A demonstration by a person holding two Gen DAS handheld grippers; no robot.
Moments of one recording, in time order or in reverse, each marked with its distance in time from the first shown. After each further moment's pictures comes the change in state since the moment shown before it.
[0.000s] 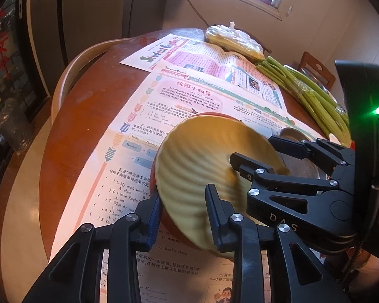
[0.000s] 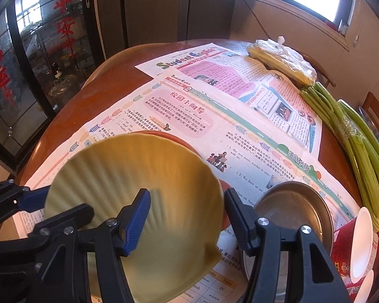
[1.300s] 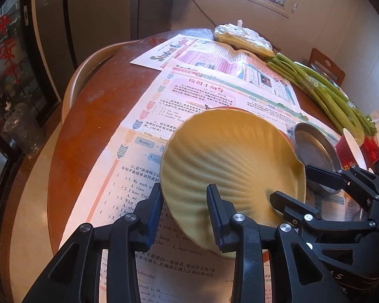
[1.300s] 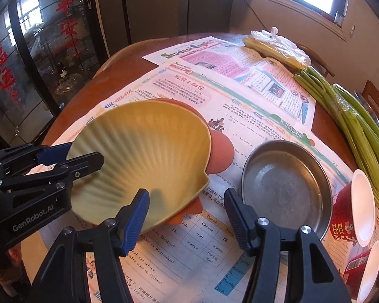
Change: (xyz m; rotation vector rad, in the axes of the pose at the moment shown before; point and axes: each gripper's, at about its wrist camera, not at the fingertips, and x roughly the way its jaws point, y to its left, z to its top) left arm 0.007 0.002 -0.007 0.021 -0.014 0.089; right arm -0.024 -0.003 -0.042 0.025 0.020 0.031
